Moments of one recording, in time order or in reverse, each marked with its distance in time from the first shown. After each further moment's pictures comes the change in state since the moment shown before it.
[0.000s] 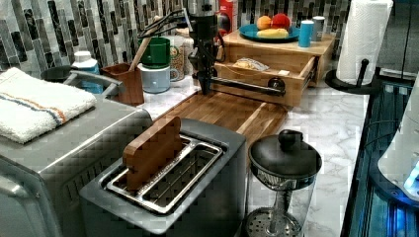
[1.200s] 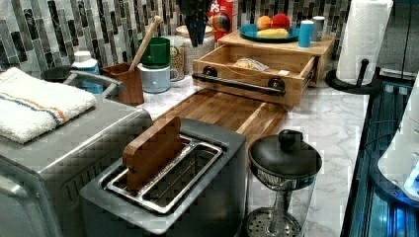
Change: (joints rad) arm 0.032 -0.160 -0.009 0.178 0.027 -0.333 0.121
